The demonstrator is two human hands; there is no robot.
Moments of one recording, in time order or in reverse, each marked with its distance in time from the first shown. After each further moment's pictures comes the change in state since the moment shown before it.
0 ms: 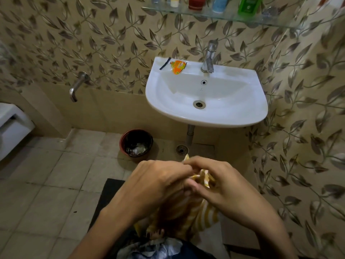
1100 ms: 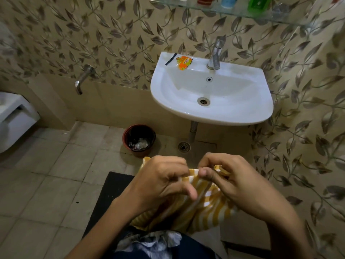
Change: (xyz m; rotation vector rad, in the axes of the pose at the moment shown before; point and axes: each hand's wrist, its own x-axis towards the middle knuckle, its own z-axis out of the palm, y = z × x) left_hand -0.005 -0.009 0.019 -0.320 0.166 0.024; right_hand -0.005 0.005 -0.014 -0.043 -0.017 0.013
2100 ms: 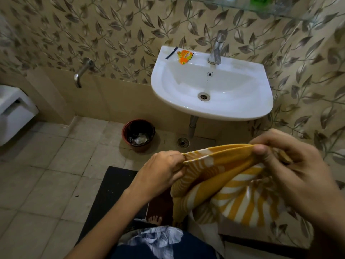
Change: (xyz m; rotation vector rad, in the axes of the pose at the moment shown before) left_hand -0.015 -0.033 0.021 0.309 -0.126 -0.252; right_hand -0.032 -0.010 -0.040 0.007 0.362 0.004
